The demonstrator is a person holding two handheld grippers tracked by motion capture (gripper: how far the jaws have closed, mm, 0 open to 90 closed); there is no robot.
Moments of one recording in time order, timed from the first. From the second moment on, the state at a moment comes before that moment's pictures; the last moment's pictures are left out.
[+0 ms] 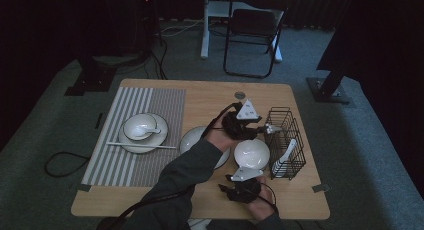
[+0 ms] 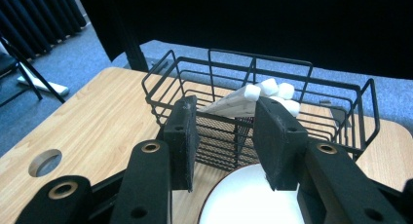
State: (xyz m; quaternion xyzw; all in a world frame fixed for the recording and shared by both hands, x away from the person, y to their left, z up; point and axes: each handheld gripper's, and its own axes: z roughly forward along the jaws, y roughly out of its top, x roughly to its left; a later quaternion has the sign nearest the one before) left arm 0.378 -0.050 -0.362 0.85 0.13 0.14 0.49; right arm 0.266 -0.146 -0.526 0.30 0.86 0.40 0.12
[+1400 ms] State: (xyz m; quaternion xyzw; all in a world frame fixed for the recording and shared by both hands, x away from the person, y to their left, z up) left arm 0.422 -0.094 -0.385 0.85 0.19 0.11 0.47; right arm 0.267 -0.147 -0.526 0.30 0.86 0.40 0.12
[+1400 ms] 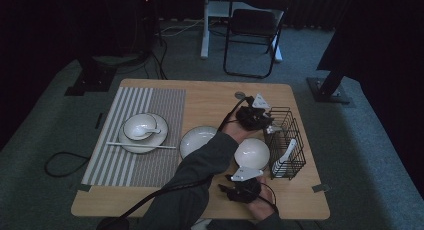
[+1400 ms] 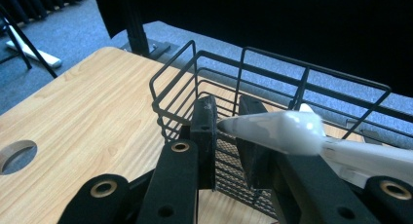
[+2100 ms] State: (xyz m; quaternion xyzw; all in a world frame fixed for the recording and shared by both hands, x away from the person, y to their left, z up) left arm 0.425 -0.100 -0.393 0.85 0.20 0.13 0.46; right arm 0.266 -0.147 -0.526 0.30 0.86 0.40 0.12
